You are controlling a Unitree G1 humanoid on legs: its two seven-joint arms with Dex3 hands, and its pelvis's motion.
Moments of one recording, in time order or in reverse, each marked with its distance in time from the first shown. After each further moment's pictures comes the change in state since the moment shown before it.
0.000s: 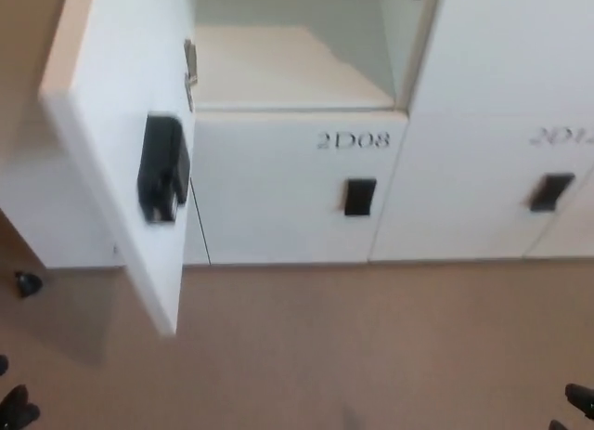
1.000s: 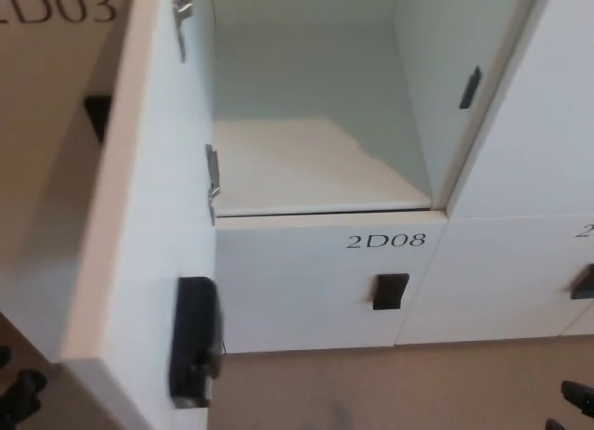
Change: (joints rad) left_arm -0.020 0.009 -0.025 0.002 0.006 -0.016 0.014; right_arm -0.006 -0.002 0.016 0.007 -0.023 -0.026 -0.013
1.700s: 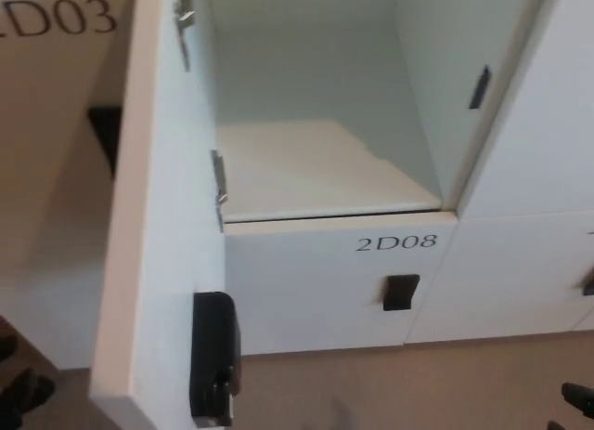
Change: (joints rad) left_arm -0.025 0.003 -0.025 0.007 0.008 -0.008 0.007; right_arm -0.007 -0.014 0.018 0.019 -0.008 -0.011 -0.014
